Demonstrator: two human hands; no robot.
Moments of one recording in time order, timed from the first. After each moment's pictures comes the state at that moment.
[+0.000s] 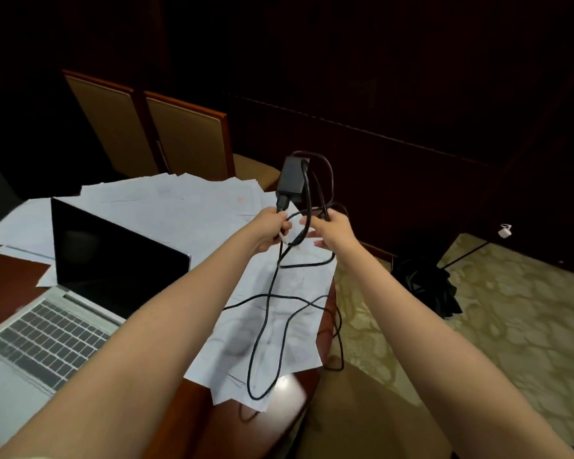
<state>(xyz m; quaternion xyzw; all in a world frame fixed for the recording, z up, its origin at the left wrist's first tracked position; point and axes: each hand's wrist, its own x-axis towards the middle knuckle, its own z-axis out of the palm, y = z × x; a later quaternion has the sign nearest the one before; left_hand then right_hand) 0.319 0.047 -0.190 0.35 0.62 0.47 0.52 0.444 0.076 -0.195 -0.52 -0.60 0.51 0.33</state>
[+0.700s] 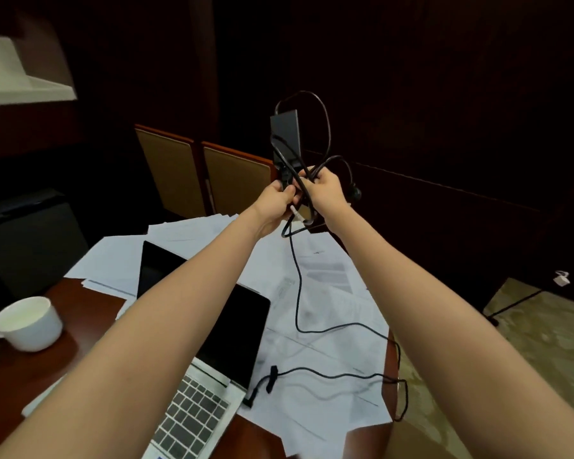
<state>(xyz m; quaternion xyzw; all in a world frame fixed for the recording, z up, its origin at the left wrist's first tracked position) 0.189 0.022 -0.097 0.40 0.54 0.59 0.45 0.278 0.065 -0.082 -0.39 -0.67 0.46 0.42</state>
